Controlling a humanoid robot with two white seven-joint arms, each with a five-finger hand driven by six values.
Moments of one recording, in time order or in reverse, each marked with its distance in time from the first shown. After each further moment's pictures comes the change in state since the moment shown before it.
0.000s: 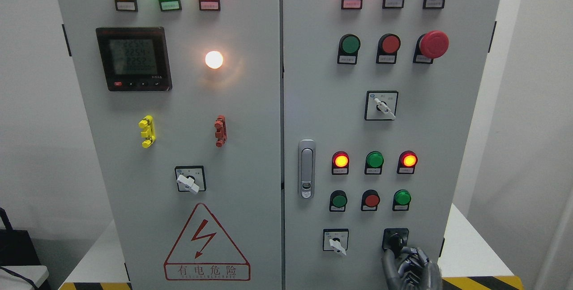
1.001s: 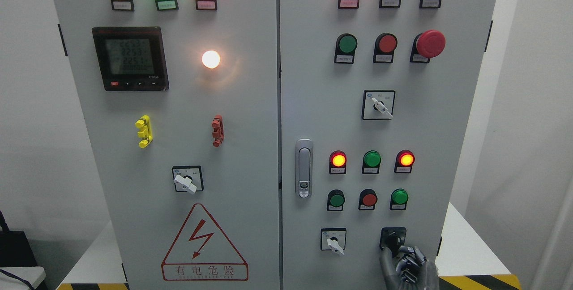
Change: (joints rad) left arm 0.000 0.000 0.000 0.000 0.000 0.000 0.000; right arm -0.009 0.000 0.010 -0.001 -0.057 0.001 0.001
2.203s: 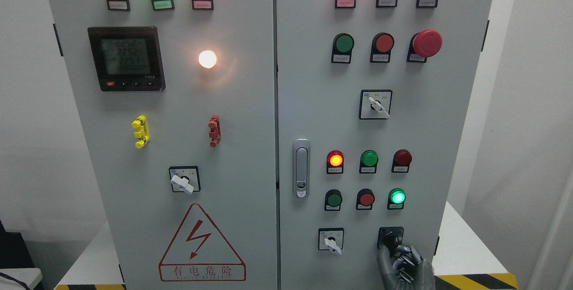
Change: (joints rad) left arm 0.000 0.000 0.000 0.000 0.000 0.000 0.000; right arm -0.006 0.000 0.013 -0.003 -0.069 0.000 0.000
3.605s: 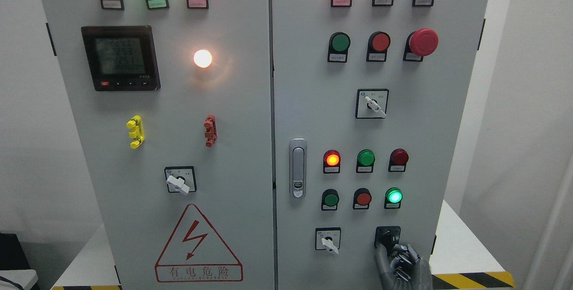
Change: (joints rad) left arm 0.000 0.000 0.000 0.000 0.000 0.000 0.000; right arm -0.003 0.004 0.002 -0.004 -0.003 0.000 0.015
